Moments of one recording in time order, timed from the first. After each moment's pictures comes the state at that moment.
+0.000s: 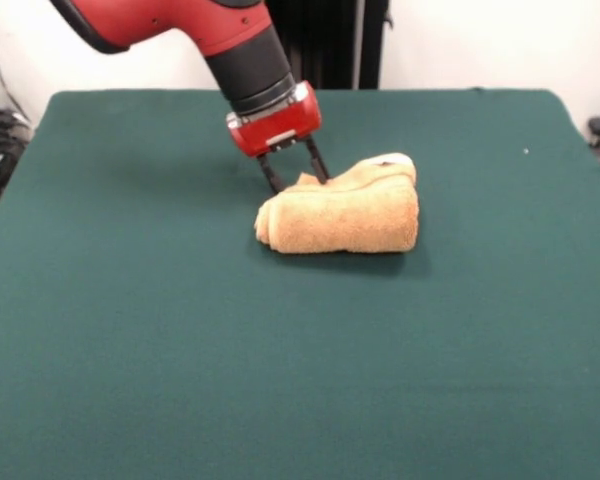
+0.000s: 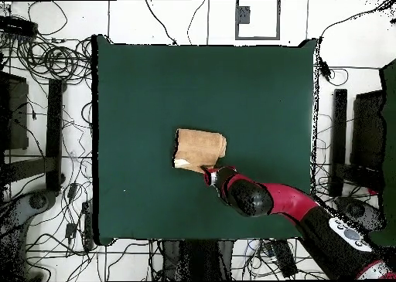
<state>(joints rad) -0.98 -0.33 0.60 1.95 -0.61 0.20 1.57</state>
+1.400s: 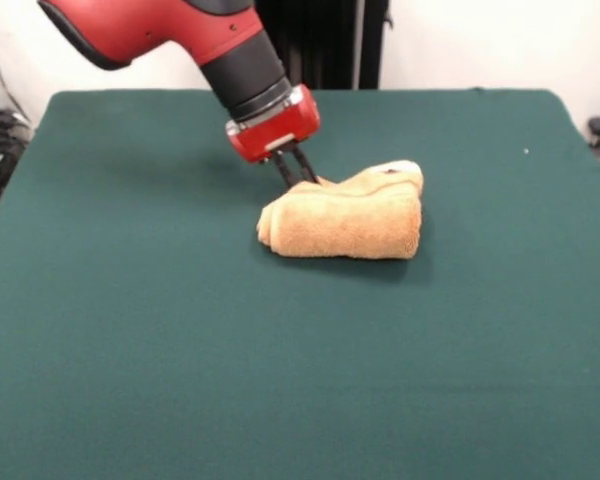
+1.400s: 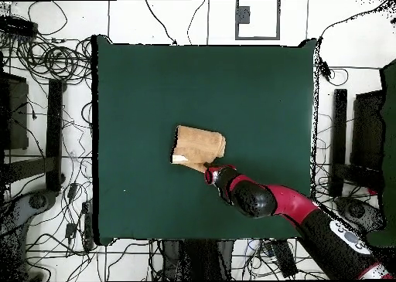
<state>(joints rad) -1.06 -0.24 0.66 1.94 -0.64 0.20 1.57</state>
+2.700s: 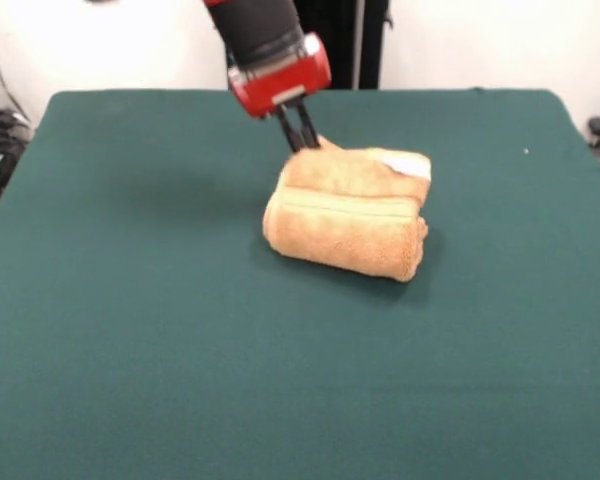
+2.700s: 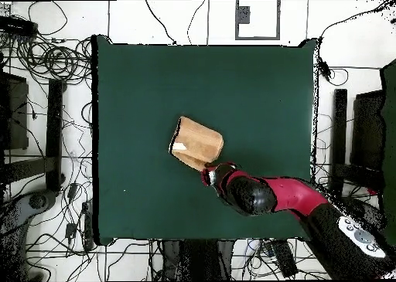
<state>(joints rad) -0.94 -0.54 0.67 2.02 -0.56 0.33 1.57</state>
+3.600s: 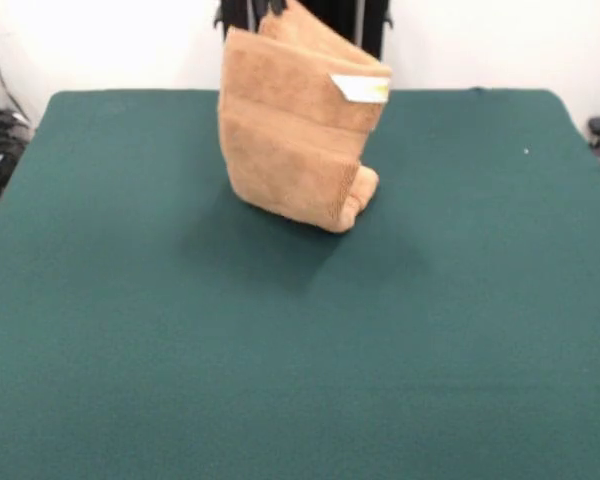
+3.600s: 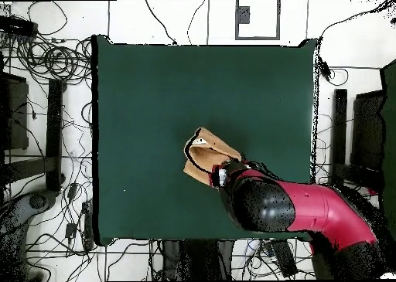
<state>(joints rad) -0.86 -1.10 0.67 2.12 -0.24 0.56 1.57</state>
